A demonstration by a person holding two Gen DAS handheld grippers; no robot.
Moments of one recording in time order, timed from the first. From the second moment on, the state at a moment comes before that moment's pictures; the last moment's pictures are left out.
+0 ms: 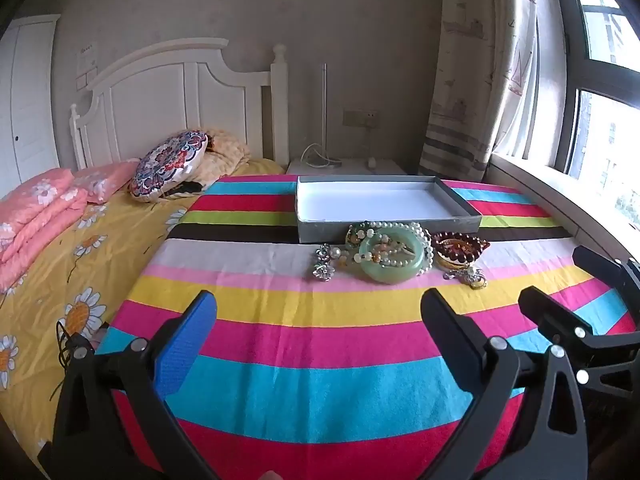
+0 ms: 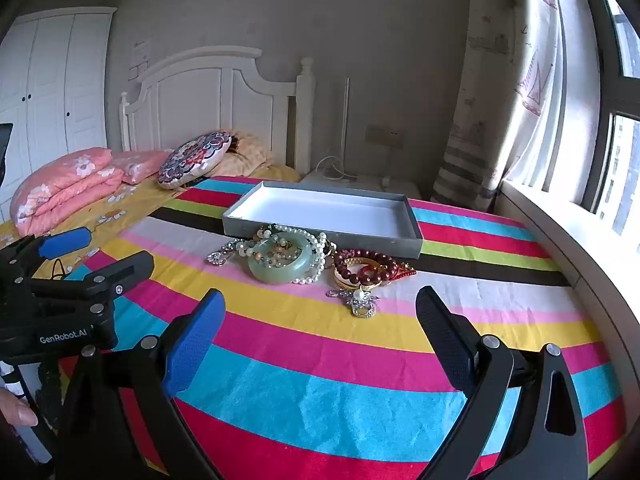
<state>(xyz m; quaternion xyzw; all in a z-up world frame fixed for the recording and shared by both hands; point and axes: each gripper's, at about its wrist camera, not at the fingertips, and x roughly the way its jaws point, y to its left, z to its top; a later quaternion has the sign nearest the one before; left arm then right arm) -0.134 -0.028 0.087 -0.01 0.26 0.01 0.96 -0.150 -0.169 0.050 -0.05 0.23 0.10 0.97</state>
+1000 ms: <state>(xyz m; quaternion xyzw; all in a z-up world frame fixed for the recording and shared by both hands) -0.138 -0.027 0.085 0.01 0.26 0.02 0.97 -0.147 -0.167 0.049 -0.05 0.23 0.10 0.97</state>
